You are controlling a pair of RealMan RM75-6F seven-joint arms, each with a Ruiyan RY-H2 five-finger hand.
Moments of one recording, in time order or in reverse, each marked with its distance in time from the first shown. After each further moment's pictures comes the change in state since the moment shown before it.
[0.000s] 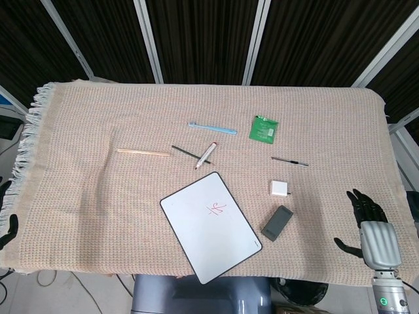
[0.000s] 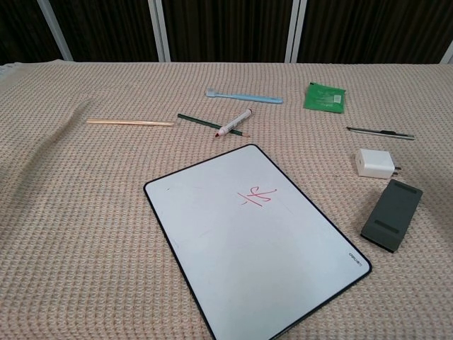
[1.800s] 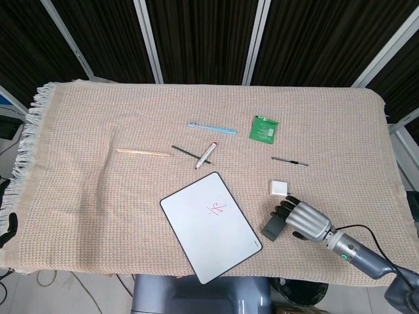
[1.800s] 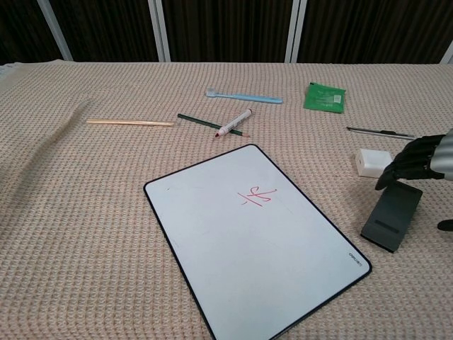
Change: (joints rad) left arm -0.005 -0.013 -0.011 0.007 -0.021 -0.003 0.022; right arm 0.495 -0.139 -0.171 0.623 -0.491 -0.339 0.281
